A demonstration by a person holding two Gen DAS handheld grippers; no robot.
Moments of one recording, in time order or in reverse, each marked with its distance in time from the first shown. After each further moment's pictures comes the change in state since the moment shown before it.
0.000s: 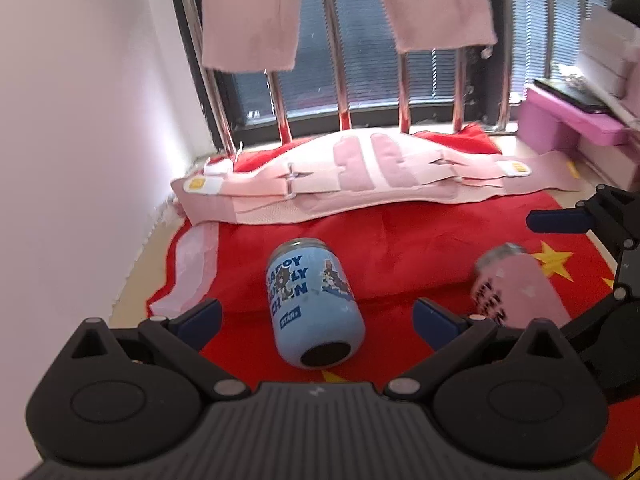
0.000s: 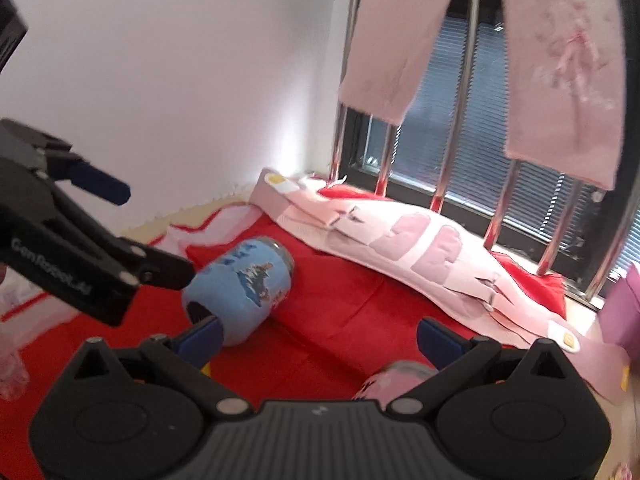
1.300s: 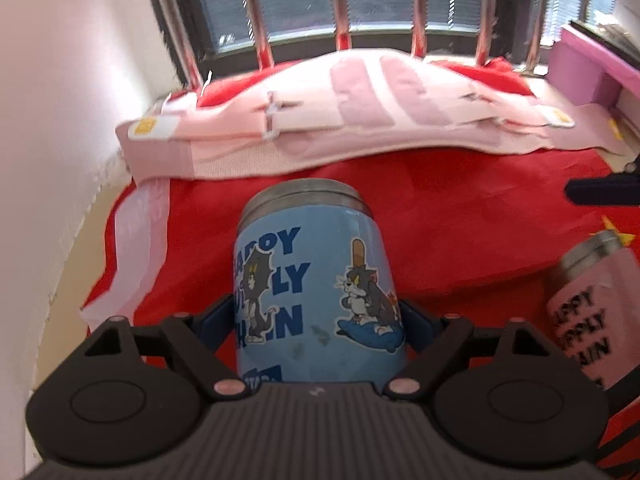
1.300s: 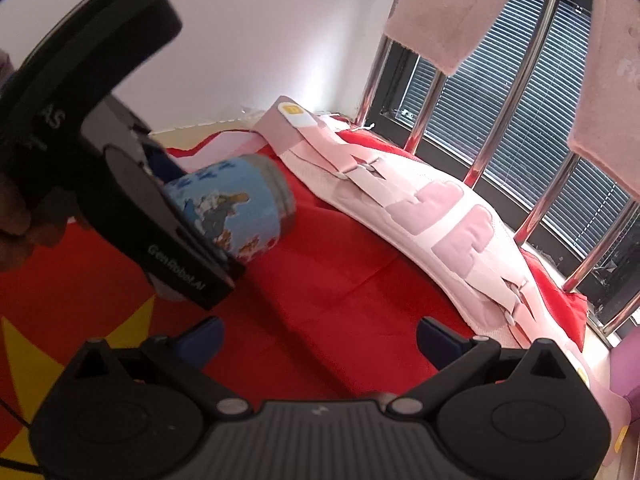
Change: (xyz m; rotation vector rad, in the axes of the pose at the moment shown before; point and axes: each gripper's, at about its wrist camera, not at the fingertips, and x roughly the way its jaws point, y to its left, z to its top) left arm 0.125 0.010 0.010 0.025 0.176 -0.063; right arm 0.074 -0.004 0.003 -0.178 0.172 0.029
